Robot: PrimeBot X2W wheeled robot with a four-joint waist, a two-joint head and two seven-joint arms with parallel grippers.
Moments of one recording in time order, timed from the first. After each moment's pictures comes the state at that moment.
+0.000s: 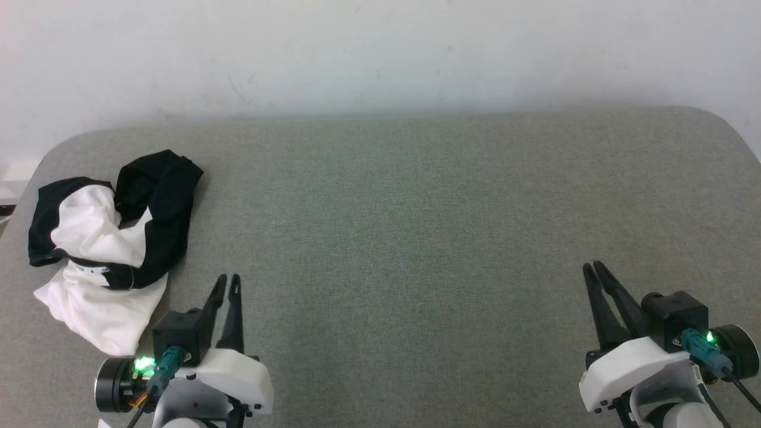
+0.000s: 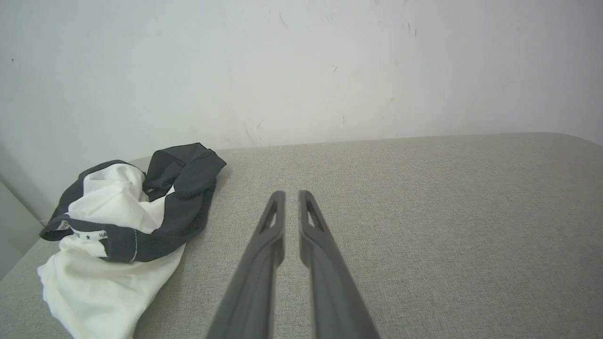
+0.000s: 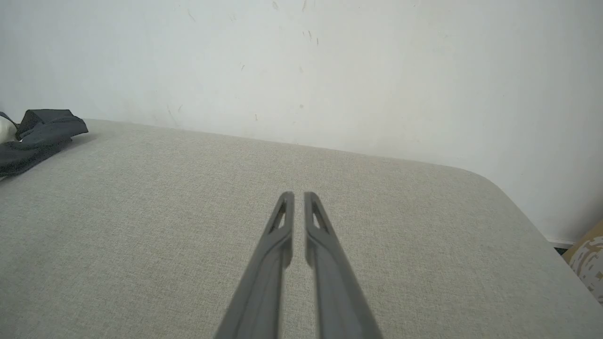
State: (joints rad) left arm 0.01 0.05 0.00 0.00 -0.01 0.01 0.00; right arm 0.02 -0.05 0.00 0.00 0.01 0.13 0.00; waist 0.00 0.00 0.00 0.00
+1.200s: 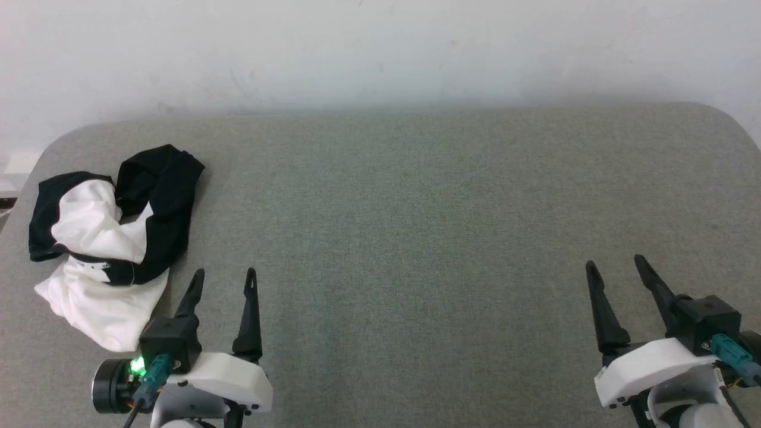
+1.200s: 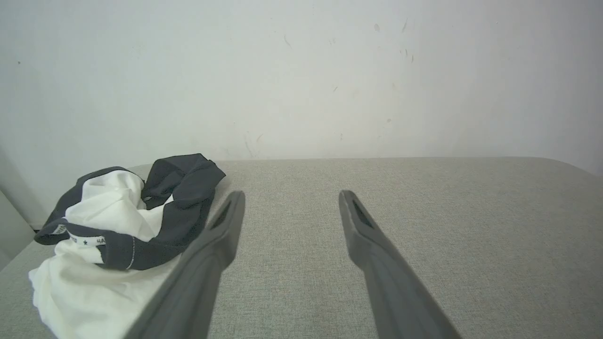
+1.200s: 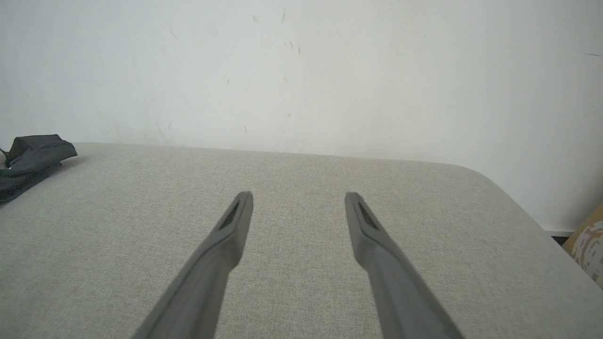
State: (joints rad) left arm 0.02 0.06 -0.01 -0.02 -0.06 0.01 -0.06; right arm 0.02 -0.05 -0.05 0.02 0.06 0.13 -0.06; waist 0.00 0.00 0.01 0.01
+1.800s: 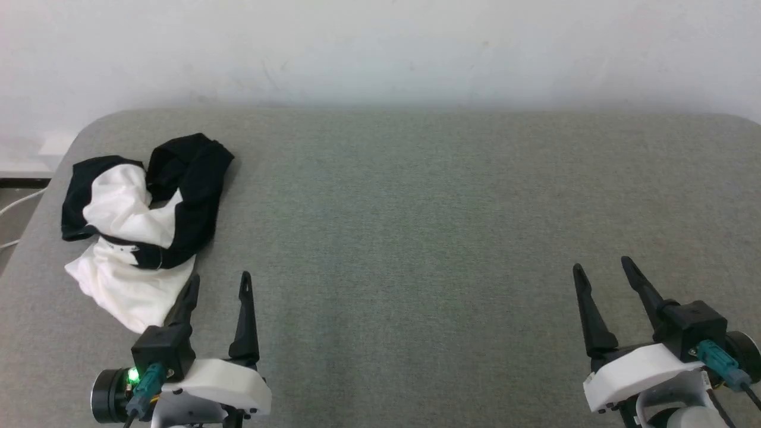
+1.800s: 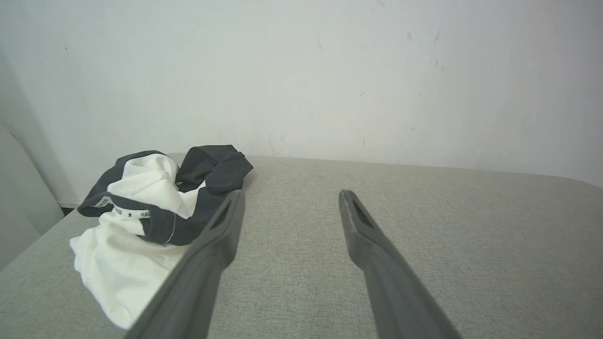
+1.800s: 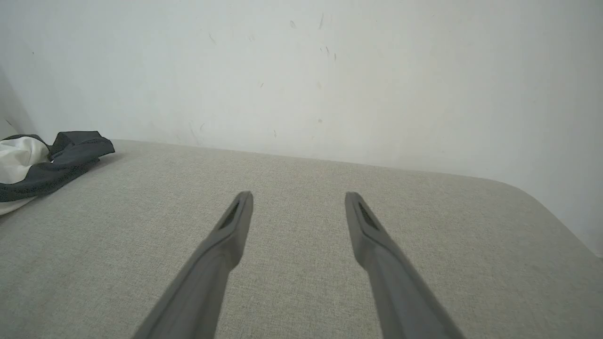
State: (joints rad) left arm 0.04 0.05 -0.01 -0.02 -0.10 0.03 -0.10; right arm 0.02 -0.05 -0.02 0.03 0.06 0.13 -0.10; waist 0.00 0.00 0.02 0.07
